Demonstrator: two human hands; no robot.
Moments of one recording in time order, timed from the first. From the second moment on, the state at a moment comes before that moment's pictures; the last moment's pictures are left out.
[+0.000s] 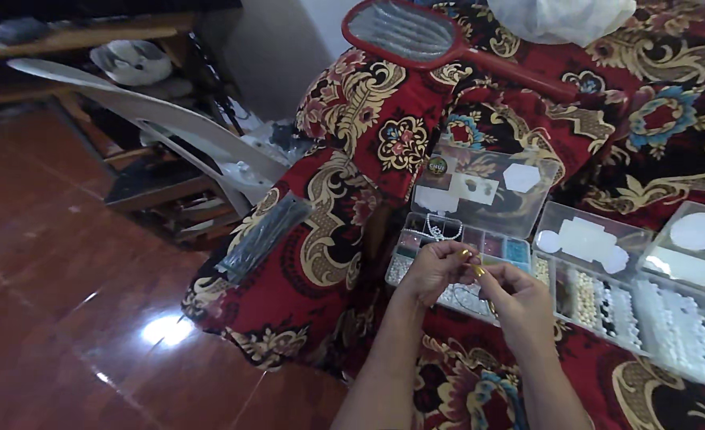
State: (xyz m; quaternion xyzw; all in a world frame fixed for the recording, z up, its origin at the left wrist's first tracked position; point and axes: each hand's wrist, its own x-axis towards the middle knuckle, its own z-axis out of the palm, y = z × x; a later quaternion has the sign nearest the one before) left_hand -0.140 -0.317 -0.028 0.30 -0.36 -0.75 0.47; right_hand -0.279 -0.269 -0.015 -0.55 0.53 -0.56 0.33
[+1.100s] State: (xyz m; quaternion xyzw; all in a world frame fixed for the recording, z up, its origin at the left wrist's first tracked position) left_hand -0.138 -0.317 -0.032 0.29 -0.41 -0.72 0.48; right_hand -0.288 -0.273 -0.017 -0.49 0.49 -0.56 0.46
